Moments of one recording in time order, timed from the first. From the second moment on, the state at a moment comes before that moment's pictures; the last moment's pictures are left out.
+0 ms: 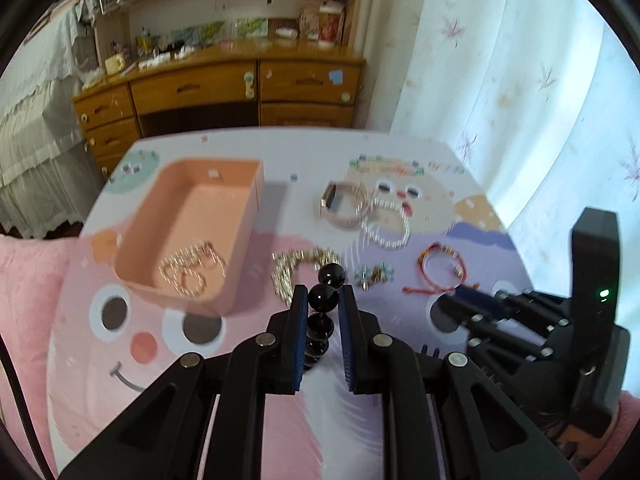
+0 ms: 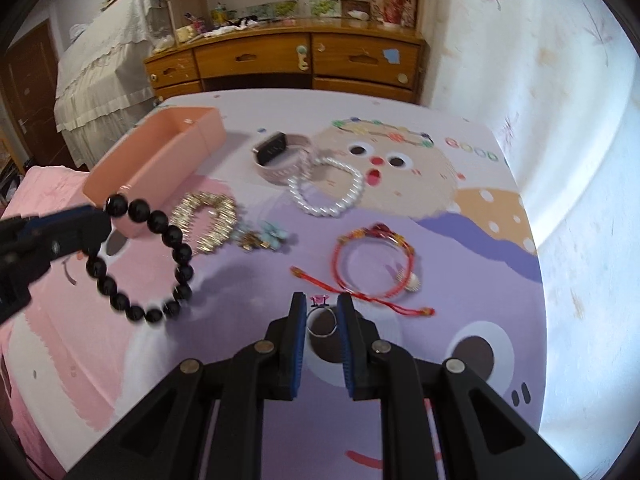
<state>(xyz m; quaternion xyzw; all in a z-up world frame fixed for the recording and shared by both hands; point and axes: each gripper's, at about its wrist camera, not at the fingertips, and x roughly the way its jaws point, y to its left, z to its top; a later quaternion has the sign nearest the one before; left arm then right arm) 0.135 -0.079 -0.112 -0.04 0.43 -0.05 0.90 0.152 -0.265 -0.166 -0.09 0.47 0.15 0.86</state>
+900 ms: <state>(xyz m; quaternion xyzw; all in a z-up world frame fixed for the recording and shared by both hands) 0.186 0.059 -0.047 -0.07 0.33 -0.02 0.94 0.208 -0.106 -0.093 0.01 0.36 0.22 0.91</state>
